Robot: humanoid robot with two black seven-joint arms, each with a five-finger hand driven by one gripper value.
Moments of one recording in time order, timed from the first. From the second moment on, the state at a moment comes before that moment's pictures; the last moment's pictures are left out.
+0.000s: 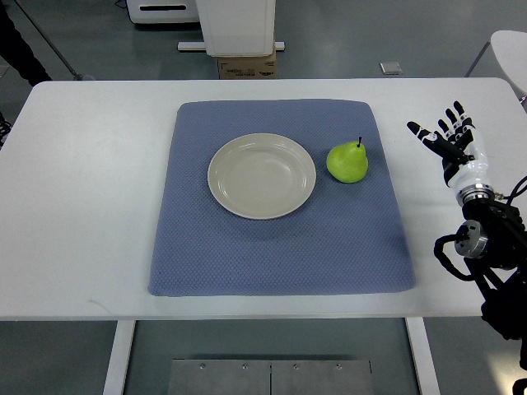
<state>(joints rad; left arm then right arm) -0.03 0.00 -0.11 -0.19 -0.10 0.11 -0.11 0.52 -0.14 1.14 0.86 -0.63 -0.18 0.30</state>
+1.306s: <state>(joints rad) -0.02 0.00 -0.11 -0.19 -0.10 0.11 -0.12 0.57 -0.16 1.12 0.84 -0.57 -0.17 0.30</state>
